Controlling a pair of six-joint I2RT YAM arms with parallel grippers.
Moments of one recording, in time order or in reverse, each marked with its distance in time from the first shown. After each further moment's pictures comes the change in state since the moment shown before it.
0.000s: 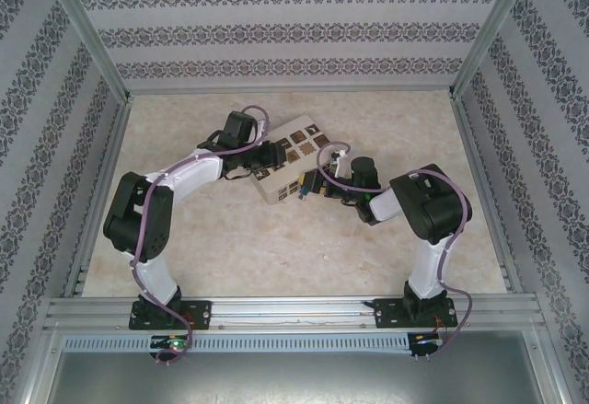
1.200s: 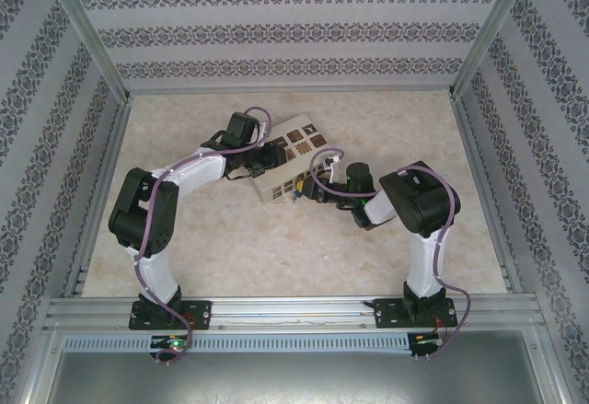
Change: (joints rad) left arm 0.000 0.037 0.015 0.001 0.006 0.001; right arm 0.033 0.078 -0.017 0.131 -0.039 -0.004
